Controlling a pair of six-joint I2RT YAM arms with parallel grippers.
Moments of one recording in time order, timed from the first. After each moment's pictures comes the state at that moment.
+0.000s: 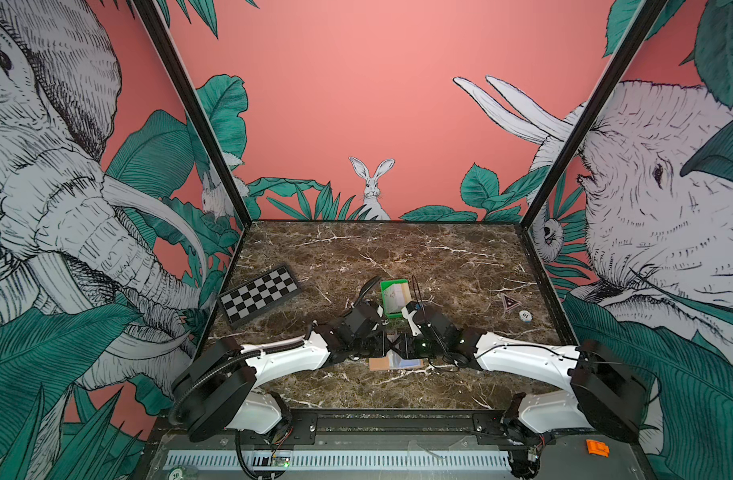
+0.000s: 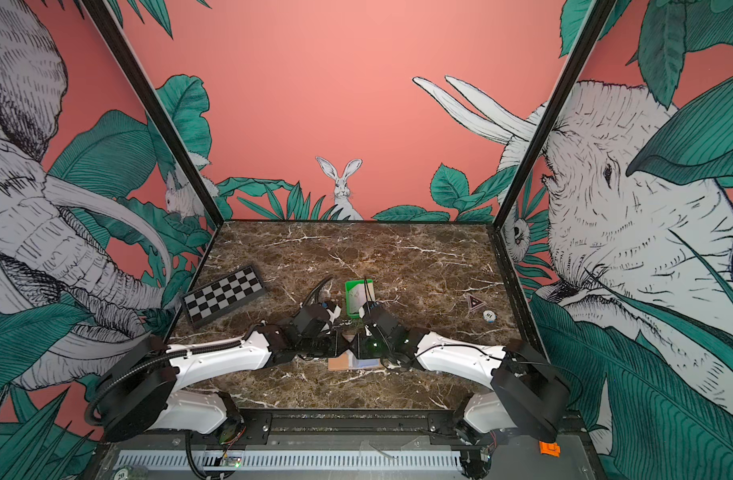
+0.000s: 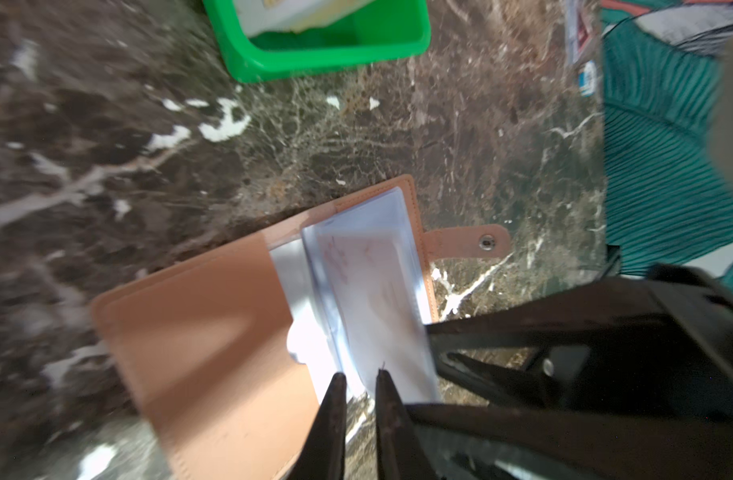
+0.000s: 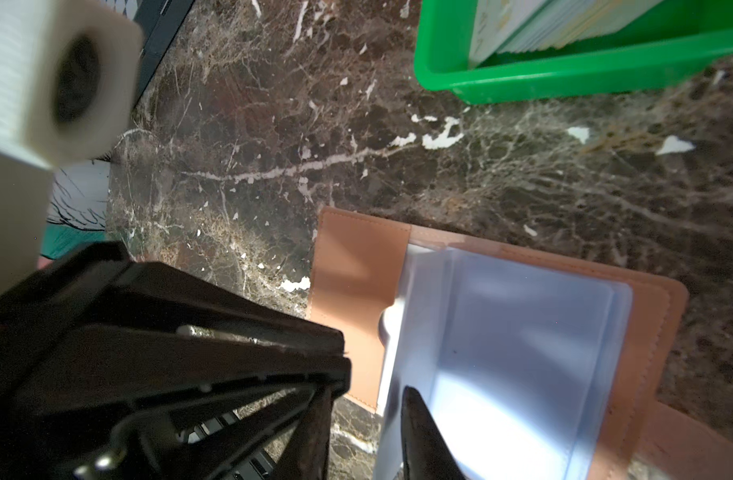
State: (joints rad) left arm -0.89 1.33 0.61 -0.11 0.22 -0.84; right arm 0.94 1.38 0.68 -0.12 -0.18 0.78
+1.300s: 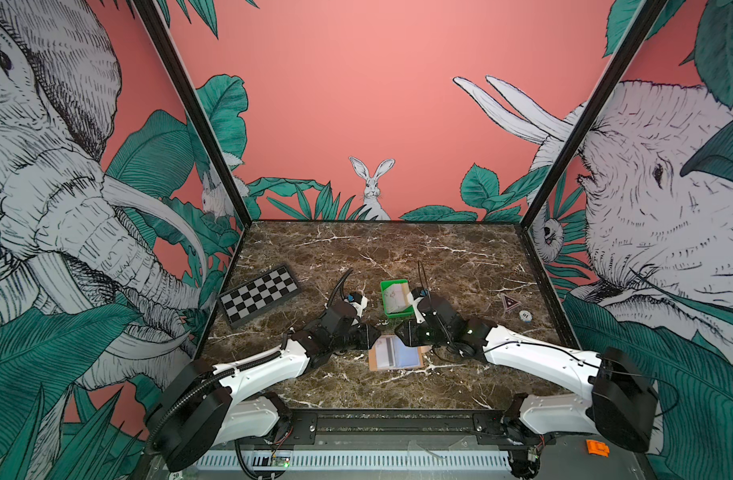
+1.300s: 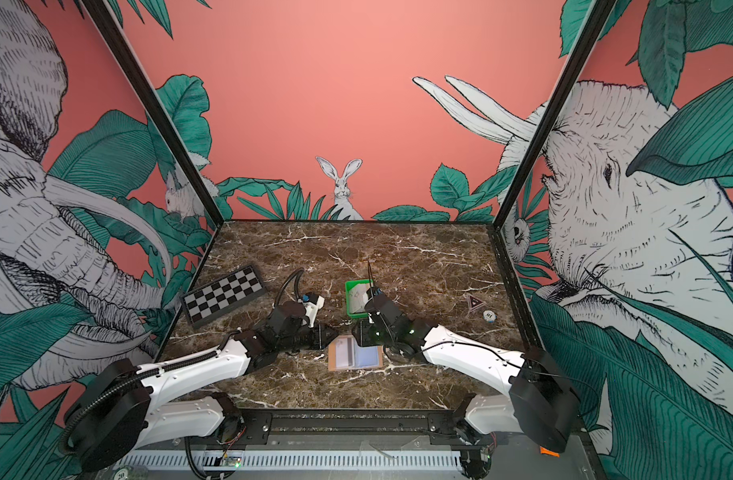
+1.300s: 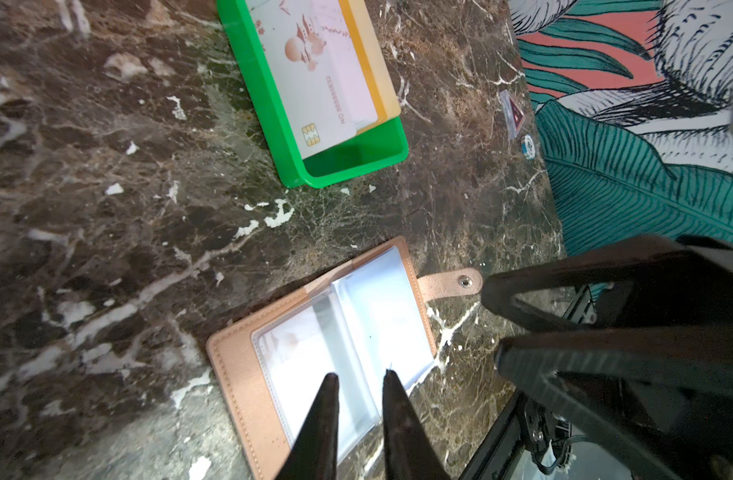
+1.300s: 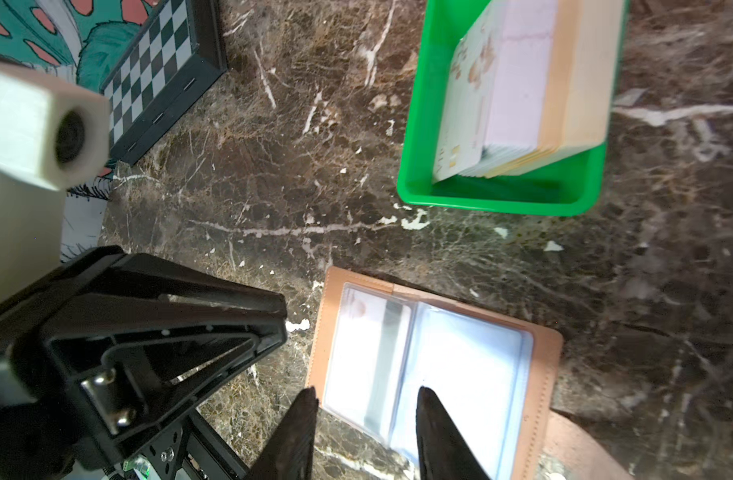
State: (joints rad) left arm -0.79 1.21 0.52 0.02 0.24 -0.71; right arm 0.86 1.29 0.76 -0.28 -0.07 0.69
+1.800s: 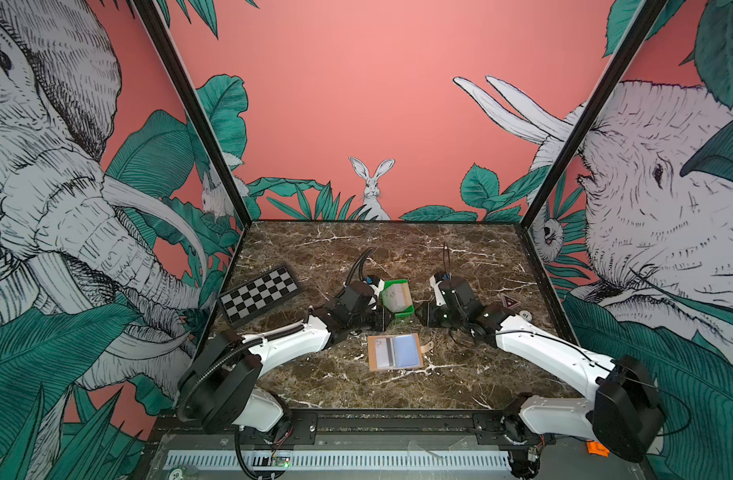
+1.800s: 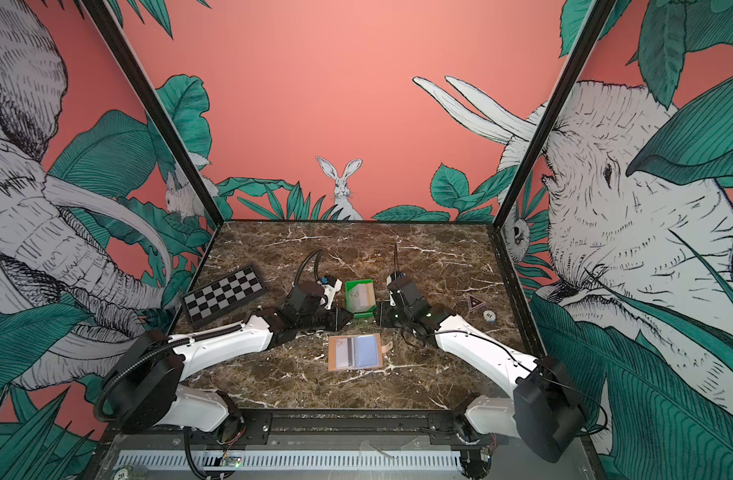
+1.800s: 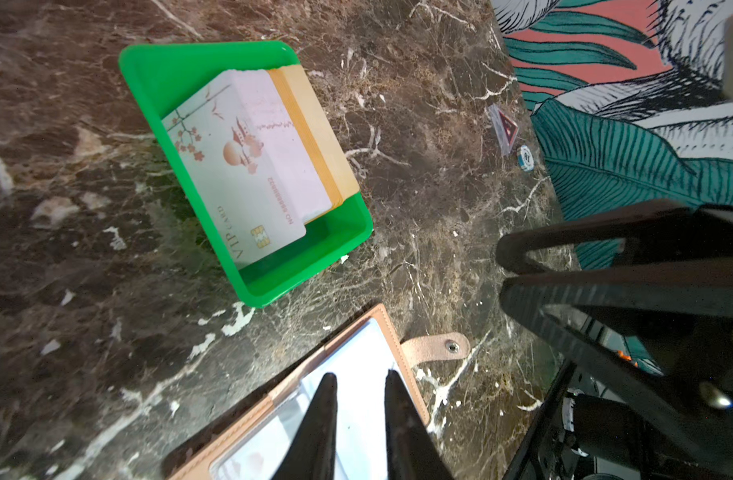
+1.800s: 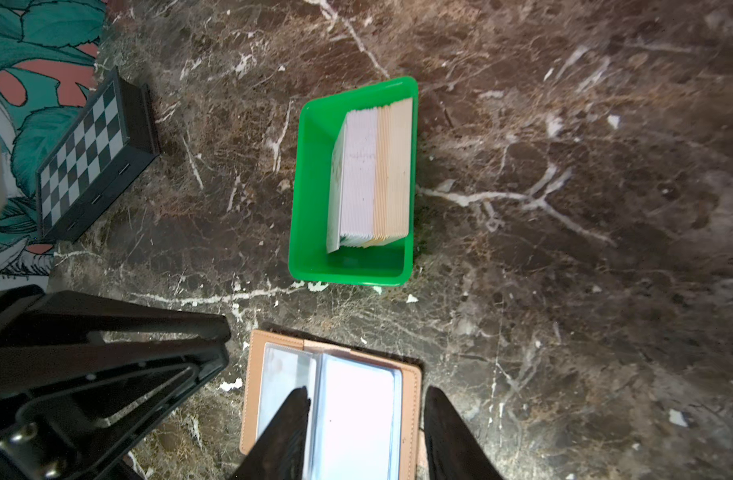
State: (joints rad) left arm -0.79 1.46 0.78 -0.02 0.25 -0.60; right arm 0.65 1.28 0.82 -0.37 -0.08 0.58
